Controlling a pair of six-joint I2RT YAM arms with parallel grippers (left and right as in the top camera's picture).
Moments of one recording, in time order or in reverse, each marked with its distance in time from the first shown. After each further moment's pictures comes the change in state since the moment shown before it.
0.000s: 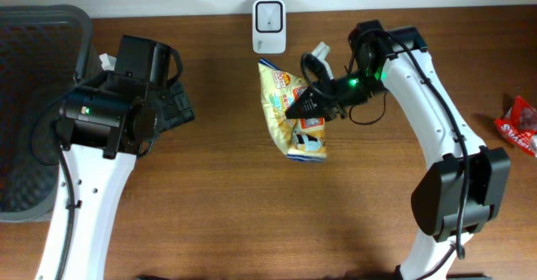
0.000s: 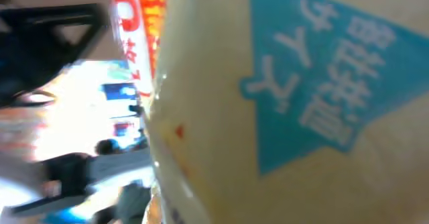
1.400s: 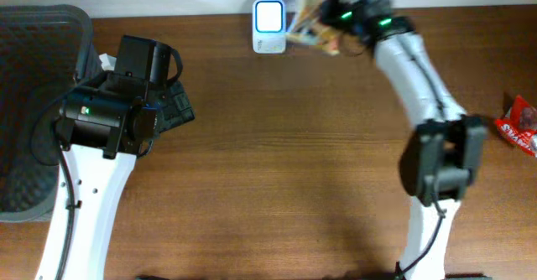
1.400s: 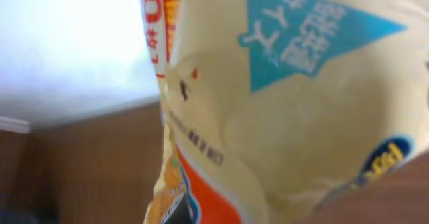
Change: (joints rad) left arm 0.000 0.000 0.000 -0.002 0.000 0.000; right arm -0.093 0.239 0.241 0.927 0.778 0.613
